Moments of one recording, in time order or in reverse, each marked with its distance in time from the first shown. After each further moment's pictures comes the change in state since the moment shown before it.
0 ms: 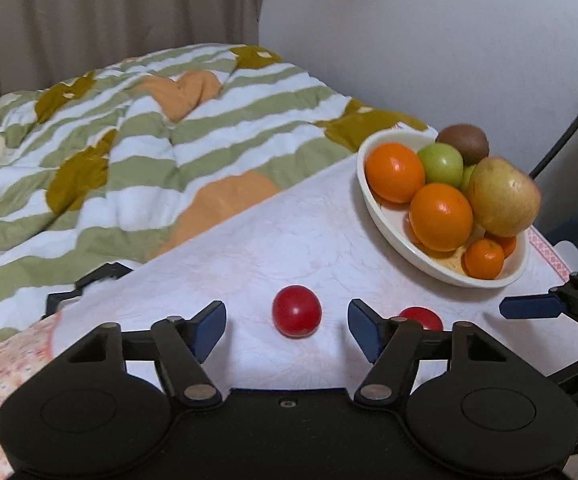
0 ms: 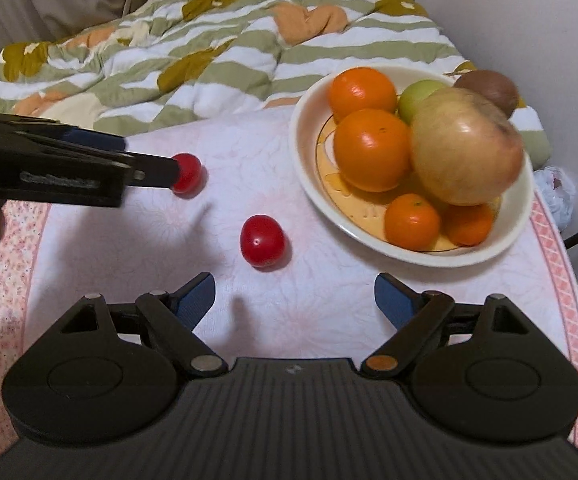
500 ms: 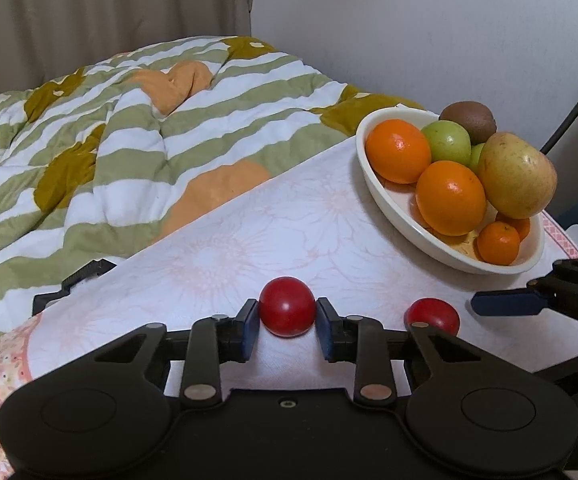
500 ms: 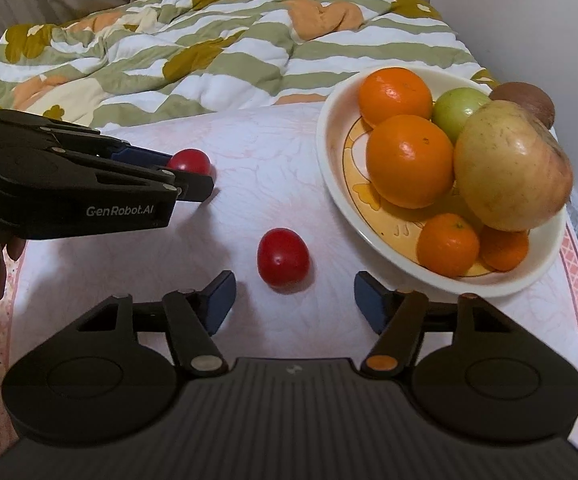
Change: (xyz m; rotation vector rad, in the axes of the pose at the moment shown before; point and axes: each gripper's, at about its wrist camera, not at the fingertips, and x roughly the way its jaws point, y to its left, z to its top) left arm 0.020 -0.002 -0.006 0.032 0.013 0.006; right arm 0.020 0.018 0.009 -0.061 0.004 0.000
